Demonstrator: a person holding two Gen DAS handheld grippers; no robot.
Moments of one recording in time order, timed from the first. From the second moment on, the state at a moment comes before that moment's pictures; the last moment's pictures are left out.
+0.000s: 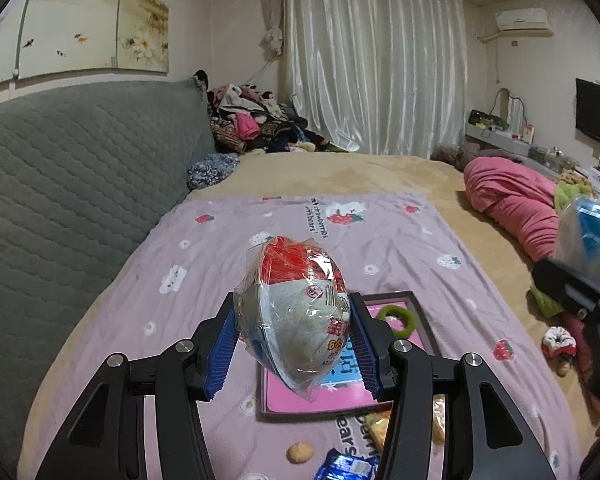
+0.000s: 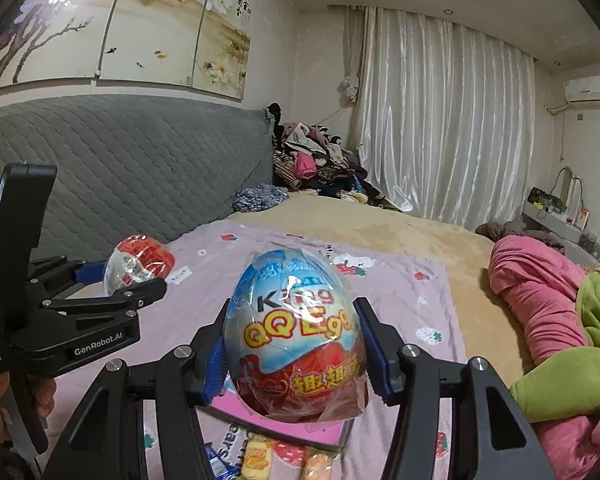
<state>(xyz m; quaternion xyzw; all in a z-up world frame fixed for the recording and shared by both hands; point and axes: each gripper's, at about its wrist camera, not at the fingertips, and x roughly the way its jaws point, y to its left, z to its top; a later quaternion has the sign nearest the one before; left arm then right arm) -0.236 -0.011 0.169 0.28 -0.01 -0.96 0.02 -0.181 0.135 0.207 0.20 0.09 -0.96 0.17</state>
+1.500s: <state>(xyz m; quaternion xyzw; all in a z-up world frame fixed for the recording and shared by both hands) -0.384 -0.027 -0.062 0.34 0.00 -0.94 0.02 -0.326 0.138 0.006 0.25 0.04 -0.95 0.15</state>
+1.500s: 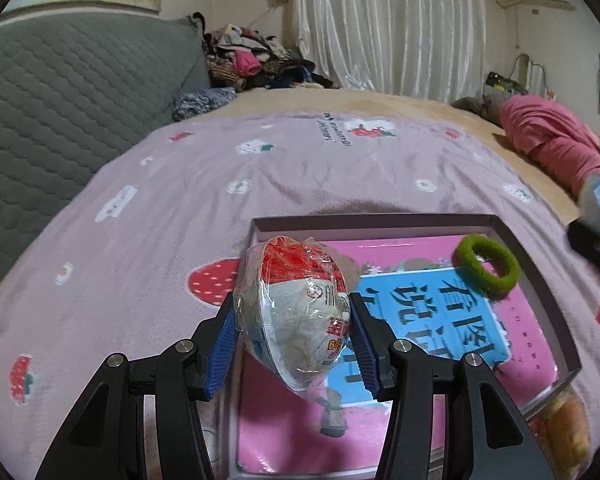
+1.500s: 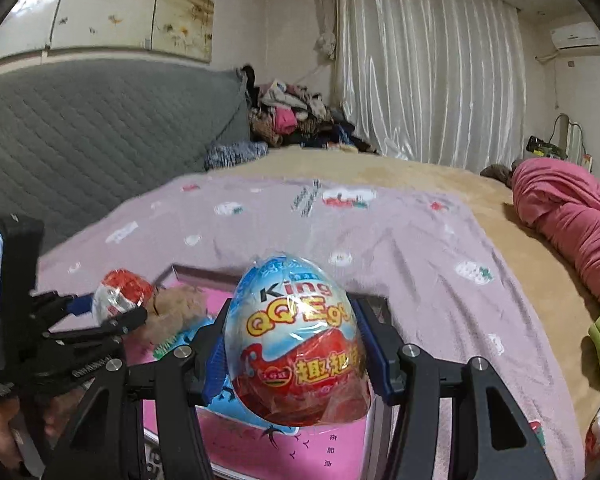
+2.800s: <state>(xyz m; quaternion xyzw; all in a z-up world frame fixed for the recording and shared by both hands) -0.414 -0.025 -0.112 0.44 -0.01 -0.90 -0.02 -0.367 0.128 -0.063 0.39 0.14 -0.91 0.09</state>
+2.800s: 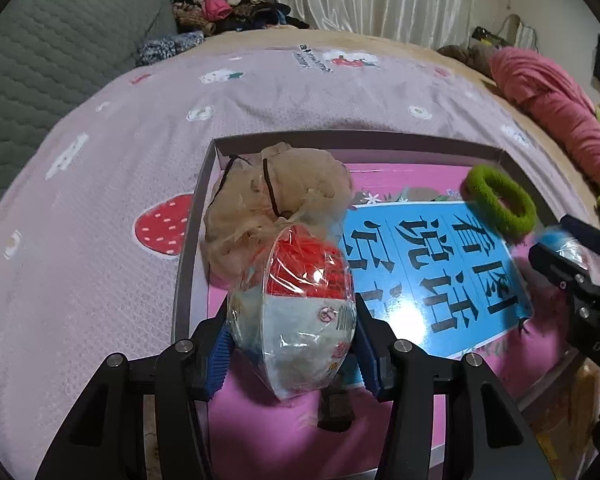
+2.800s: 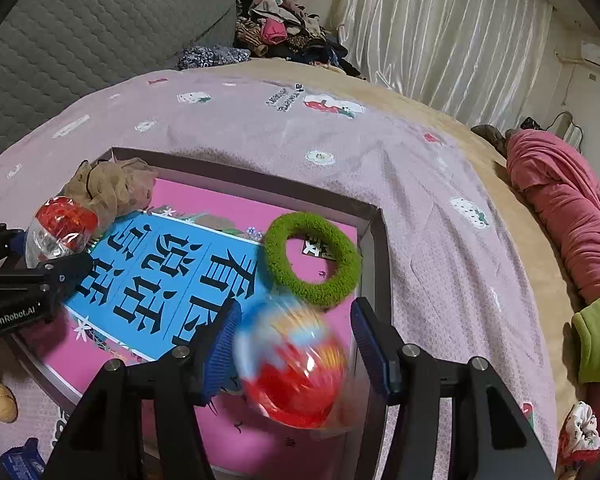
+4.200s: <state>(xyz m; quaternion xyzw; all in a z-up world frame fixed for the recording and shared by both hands) -0.381 -0.036 -0.057 0.39 0.01 -0.92 -0.01 -0.342 0.136 -0.017 0.33 0.14 -0.93 0.07</state>
